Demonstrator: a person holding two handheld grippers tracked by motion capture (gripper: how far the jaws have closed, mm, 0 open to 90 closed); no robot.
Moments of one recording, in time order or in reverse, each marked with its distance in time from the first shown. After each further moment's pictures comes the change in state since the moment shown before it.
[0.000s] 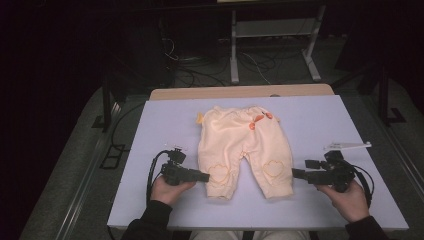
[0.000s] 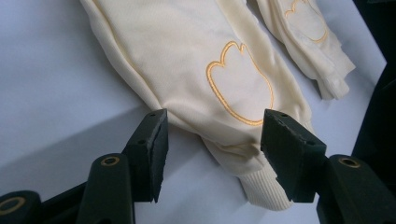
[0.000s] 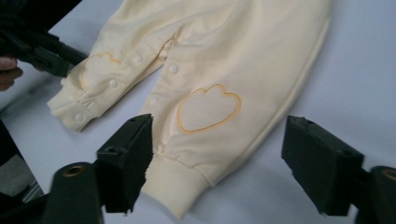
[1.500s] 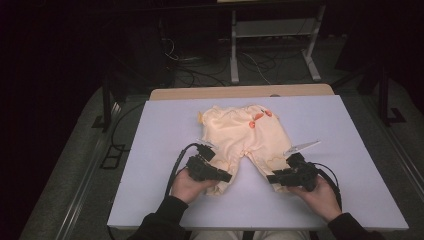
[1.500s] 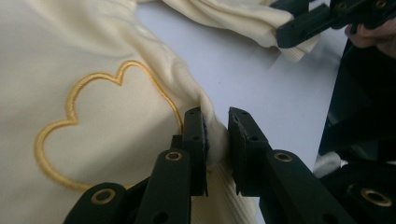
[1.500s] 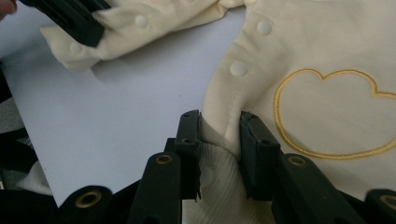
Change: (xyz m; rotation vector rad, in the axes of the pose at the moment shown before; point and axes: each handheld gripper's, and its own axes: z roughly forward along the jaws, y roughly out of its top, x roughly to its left) left arm -0.060 0.033 0.046 0.152 -0.060 0.264; right arm 0.040 0.011 0.074 0.234 0.087 -0.154
